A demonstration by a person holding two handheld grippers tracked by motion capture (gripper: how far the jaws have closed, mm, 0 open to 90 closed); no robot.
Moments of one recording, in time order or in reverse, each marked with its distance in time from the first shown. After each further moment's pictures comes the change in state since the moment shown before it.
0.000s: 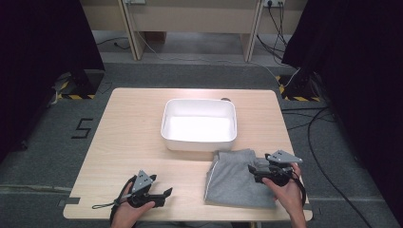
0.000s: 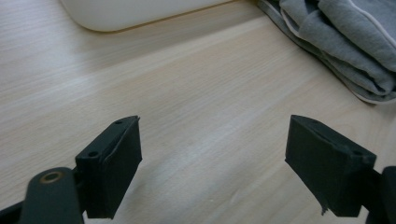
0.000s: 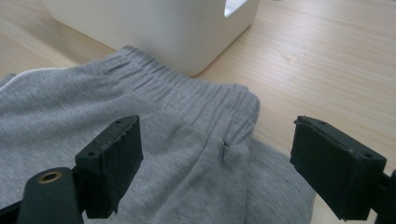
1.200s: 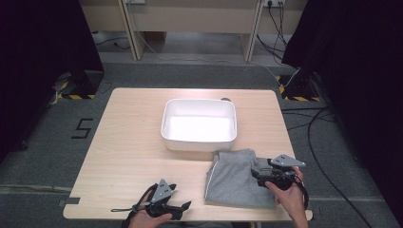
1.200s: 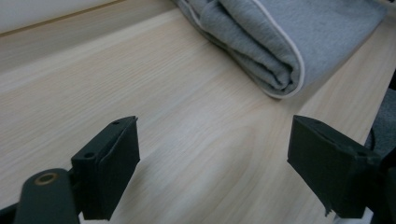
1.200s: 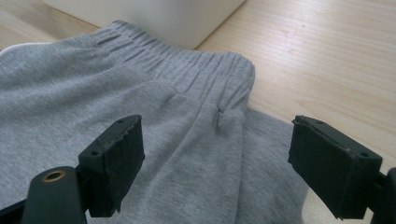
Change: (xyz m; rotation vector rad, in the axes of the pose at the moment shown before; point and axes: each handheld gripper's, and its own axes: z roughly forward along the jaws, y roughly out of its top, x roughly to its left) left arm -0.054 0.005 0.022 0.026 -0.157 0.069; right arm -0.005 -0.016 -0.002 0.029 0.003 0.043
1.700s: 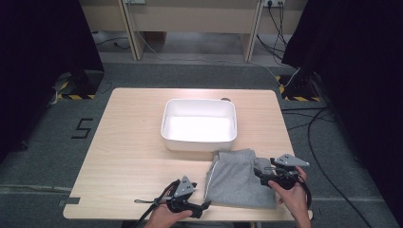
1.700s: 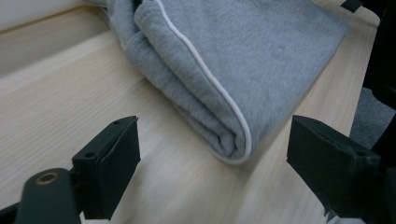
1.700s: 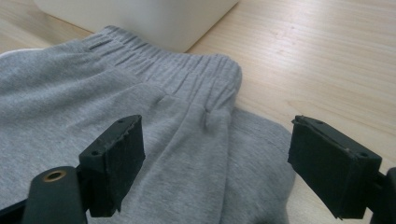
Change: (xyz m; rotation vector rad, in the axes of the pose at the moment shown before) left arm -0.024 0.029 0.043 0.030 -0.101 0.021; right arm -0.008 -0.001 -0.005 -0.016 -0.008 0.009
